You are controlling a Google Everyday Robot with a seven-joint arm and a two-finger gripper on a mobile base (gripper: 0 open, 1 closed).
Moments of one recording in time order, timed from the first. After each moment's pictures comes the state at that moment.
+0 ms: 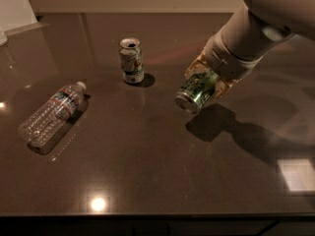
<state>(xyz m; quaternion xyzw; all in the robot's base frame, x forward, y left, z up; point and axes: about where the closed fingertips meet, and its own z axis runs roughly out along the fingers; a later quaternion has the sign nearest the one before) 0.525 -0.119 0.912 -0.92 0.32 -0.15 0.17</state>
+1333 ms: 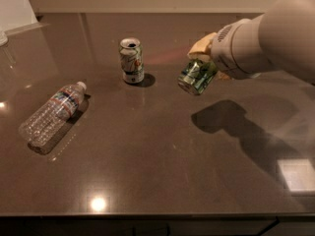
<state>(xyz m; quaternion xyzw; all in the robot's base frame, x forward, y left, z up) 0.549 -0.120 0.957 -0.87 0.24 -0.36 0.24</state>
